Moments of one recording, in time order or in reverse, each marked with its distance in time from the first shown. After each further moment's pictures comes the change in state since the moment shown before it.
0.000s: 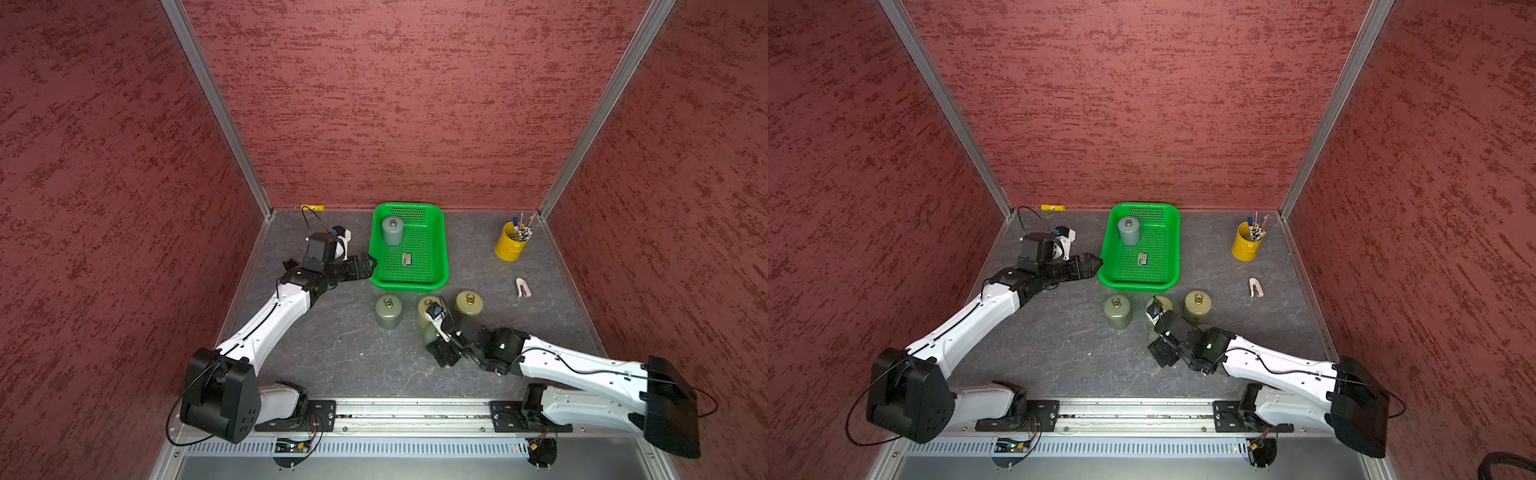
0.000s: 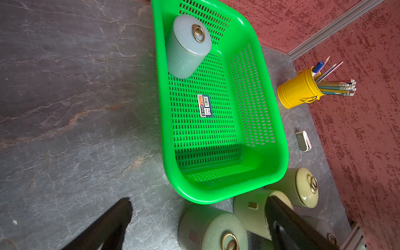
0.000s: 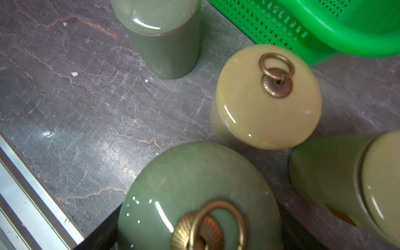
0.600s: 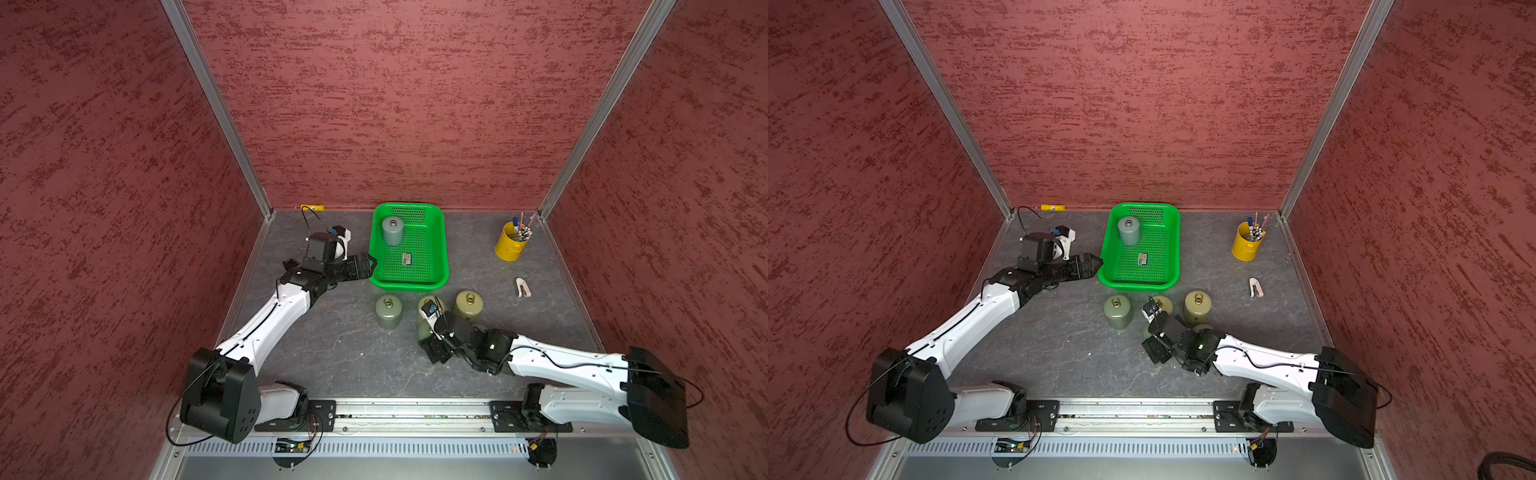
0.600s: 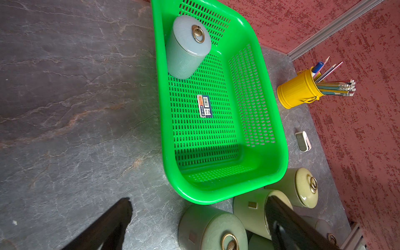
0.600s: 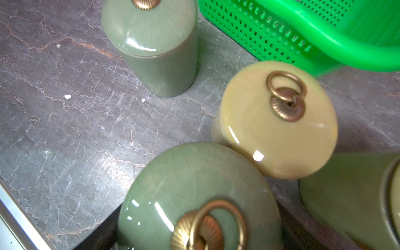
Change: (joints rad) left arm 0.000 0.000 0.000 0.001 0.000 0.000; right arm 0.005 0.076 -0.024 0.137 0.046 0.030
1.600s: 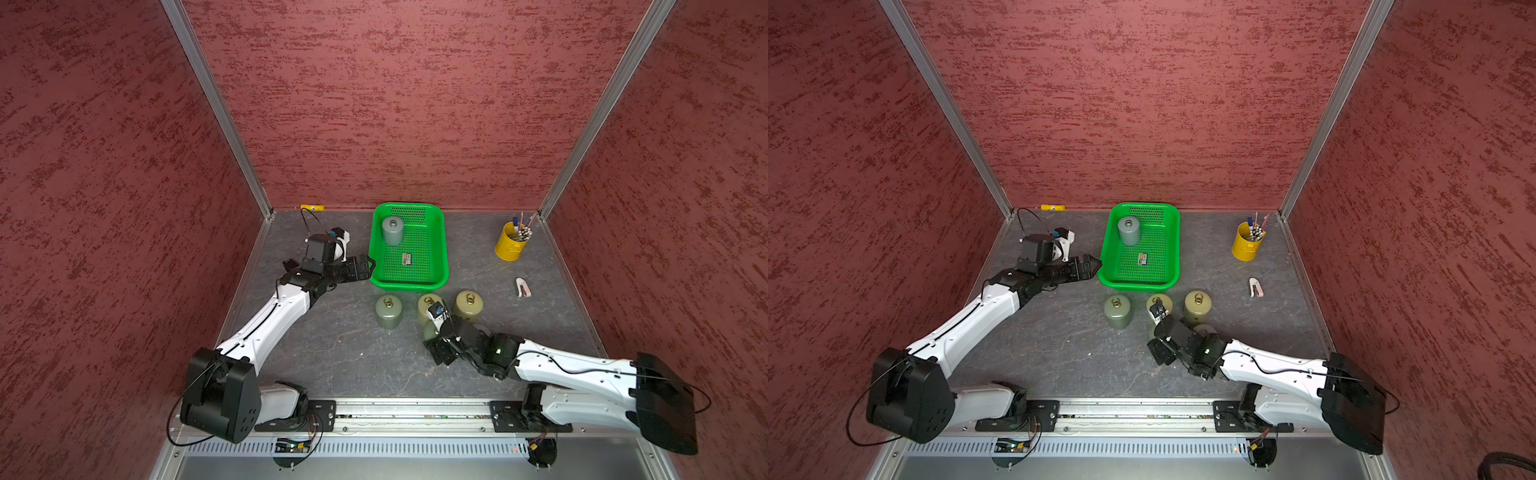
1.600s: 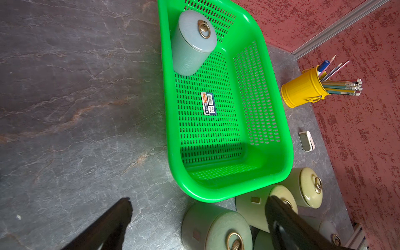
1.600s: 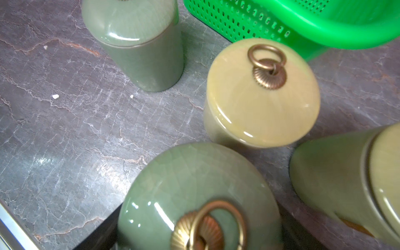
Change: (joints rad) left arm 0.010 0.000 -0.016 0.001 0.000 0.000; right arm 0.006 -0.061 -0.059 0.002 0.027 0.046
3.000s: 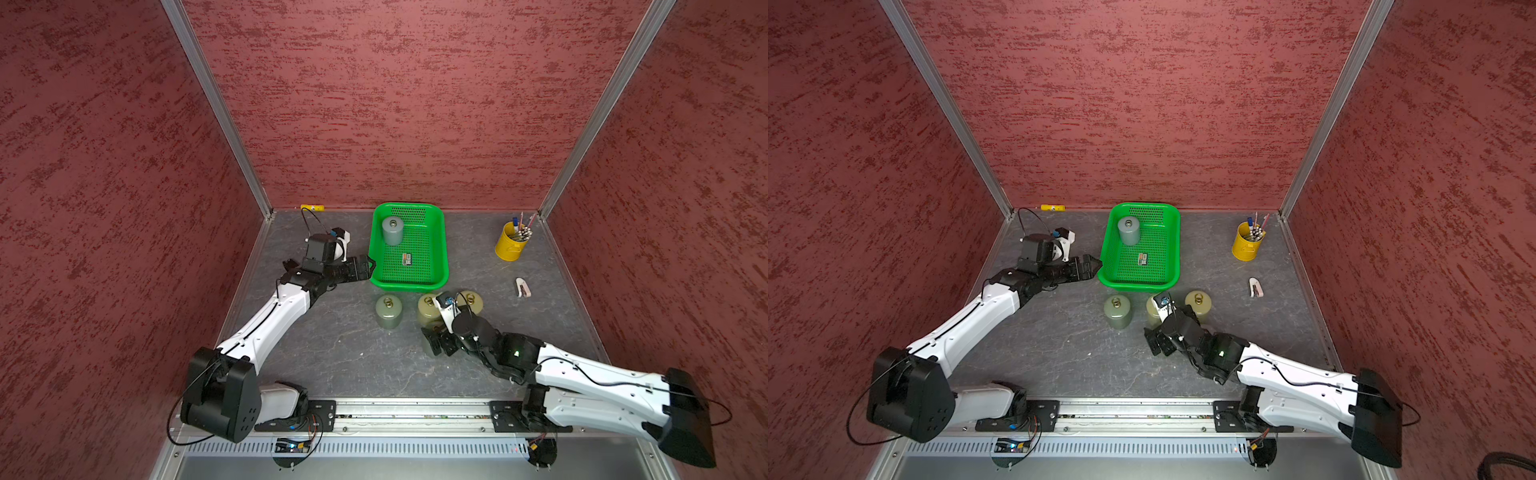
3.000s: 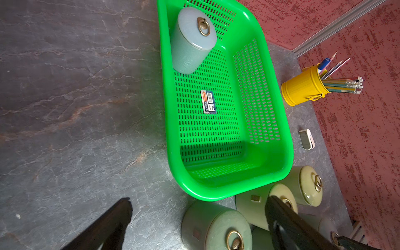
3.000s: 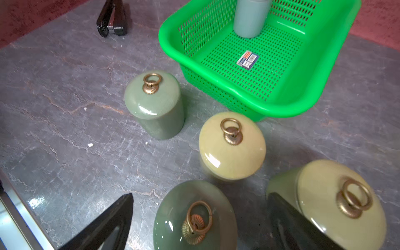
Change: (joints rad) left arm -0.008 0.015 0.032 -0.019 0.003 0.011; right arm 0.020 -0.154 0.065 -0.003 0.101 -0.042
